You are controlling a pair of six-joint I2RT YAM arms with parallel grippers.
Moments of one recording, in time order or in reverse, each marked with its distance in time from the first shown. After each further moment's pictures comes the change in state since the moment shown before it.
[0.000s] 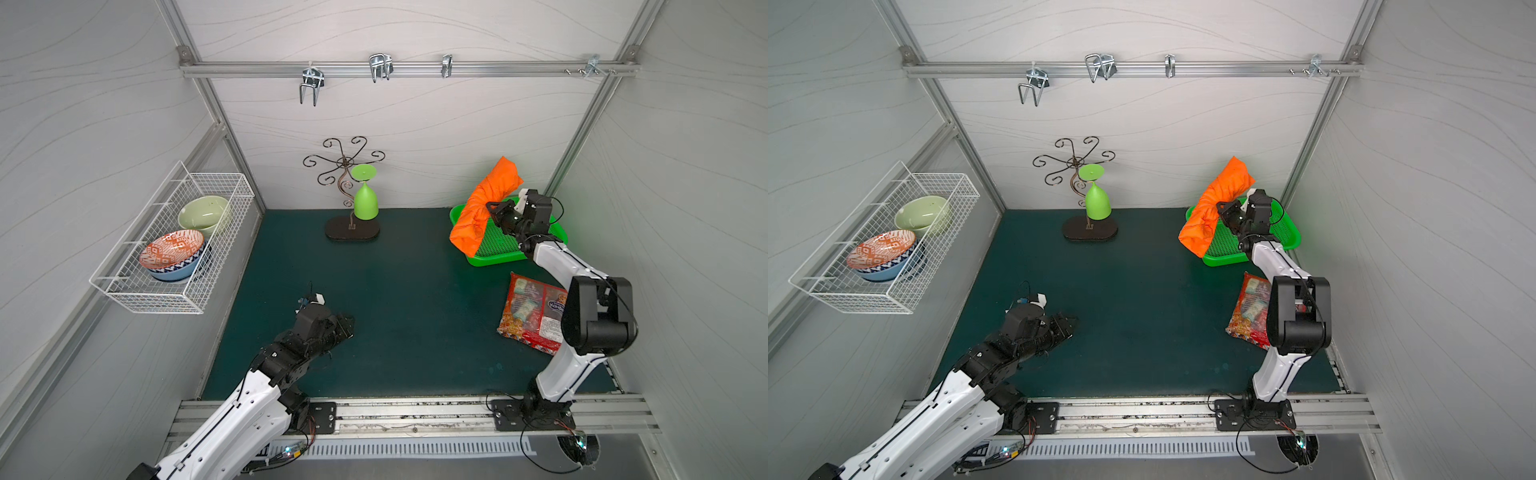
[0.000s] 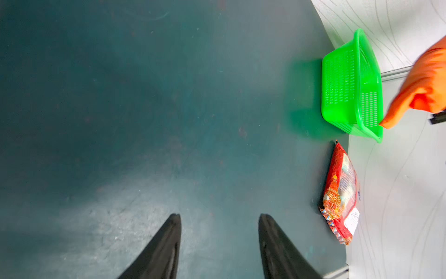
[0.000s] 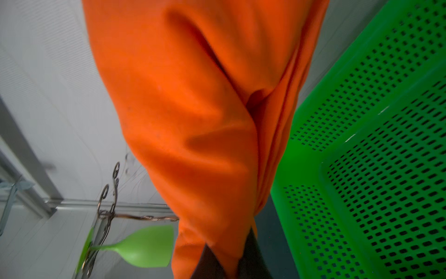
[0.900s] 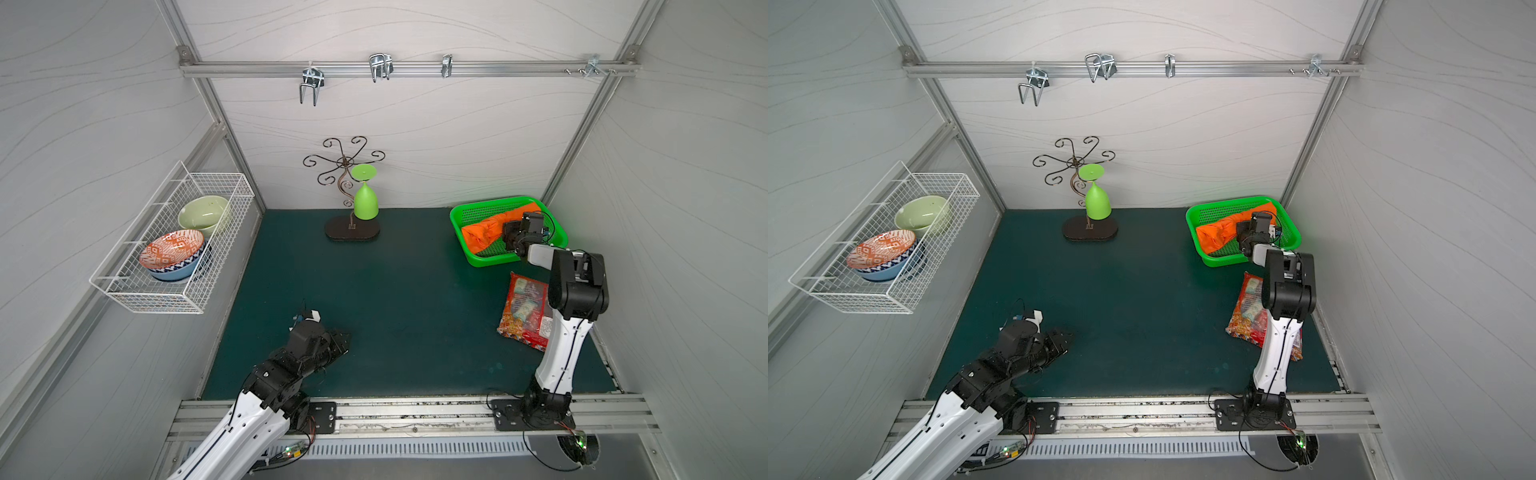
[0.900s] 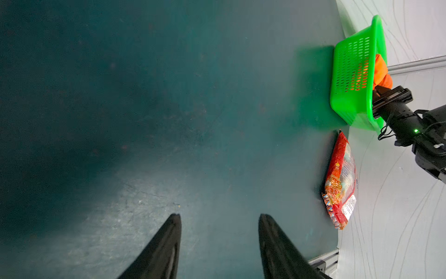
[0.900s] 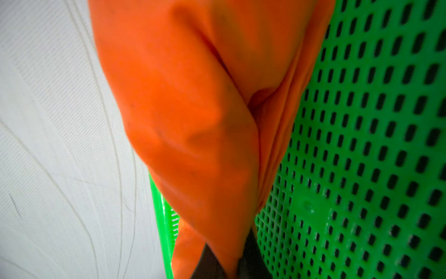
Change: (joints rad) left arm -0.003 -0.173 -0.116 -0.094 0.050 -0.064; right arm -0.081 0.339 0.084 0.047 0.254 0.384
